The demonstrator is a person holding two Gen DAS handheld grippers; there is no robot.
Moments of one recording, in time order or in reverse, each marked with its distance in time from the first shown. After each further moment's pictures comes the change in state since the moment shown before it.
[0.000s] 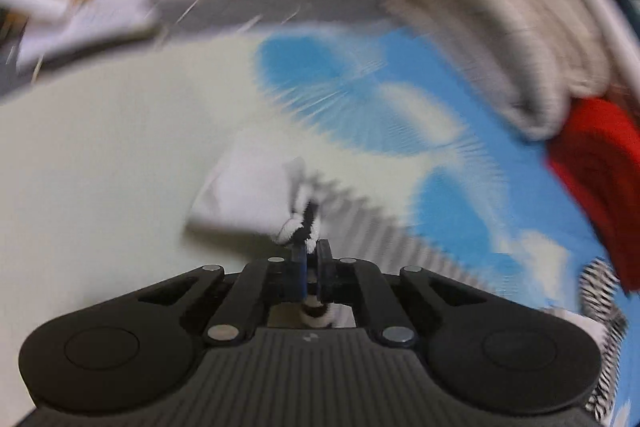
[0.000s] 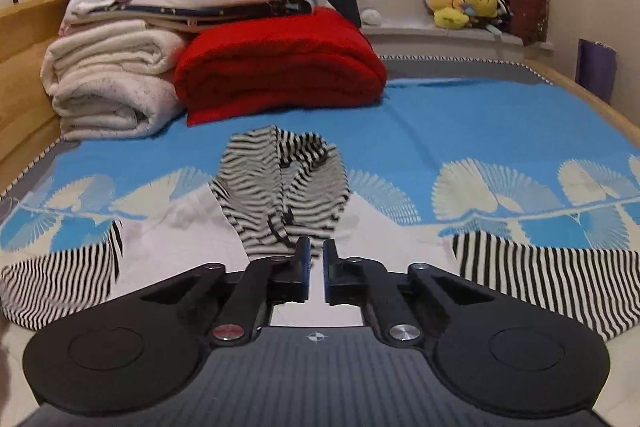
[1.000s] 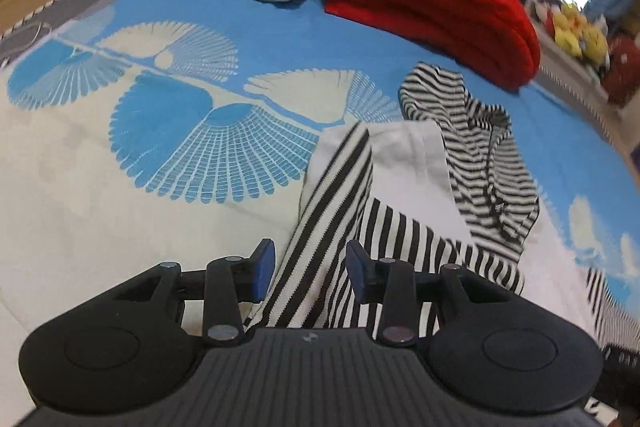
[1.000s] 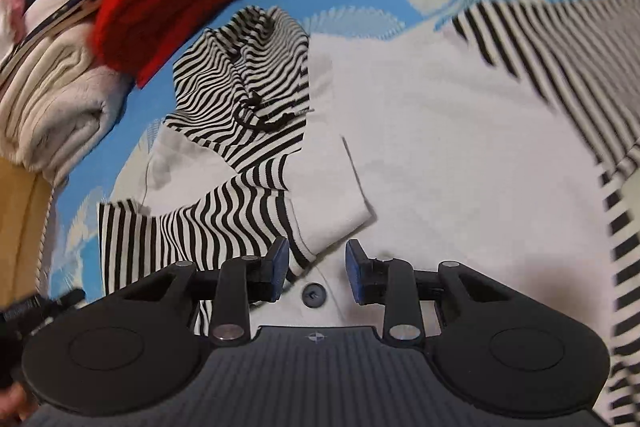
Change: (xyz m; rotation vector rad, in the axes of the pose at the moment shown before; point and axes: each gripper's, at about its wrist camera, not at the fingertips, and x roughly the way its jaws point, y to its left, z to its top) left arm -0.059 -0.183 -0.117 0.489 0.203 -0.246; right arm 0.103 -0.036 -0.052 0.539 0.350 0.105
